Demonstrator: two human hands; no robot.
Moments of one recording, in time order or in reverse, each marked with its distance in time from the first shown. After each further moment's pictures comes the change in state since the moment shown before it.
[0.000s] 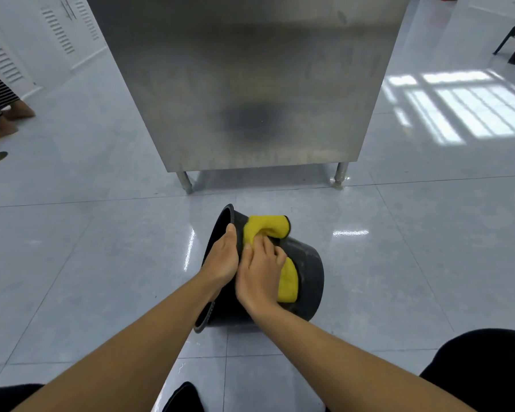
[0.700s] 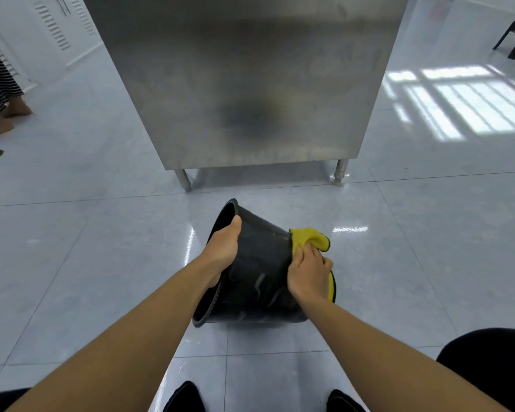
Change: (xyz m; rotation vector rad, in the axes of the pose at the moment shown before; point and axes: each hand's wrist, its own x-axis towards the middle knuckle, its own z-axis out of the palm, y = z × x) left_hand 0.018 0.017 -0.003 -0.060 -0.112 -0.259; right_hand 0.042 0.090 -0.044 -0.258 -0.010 0.217
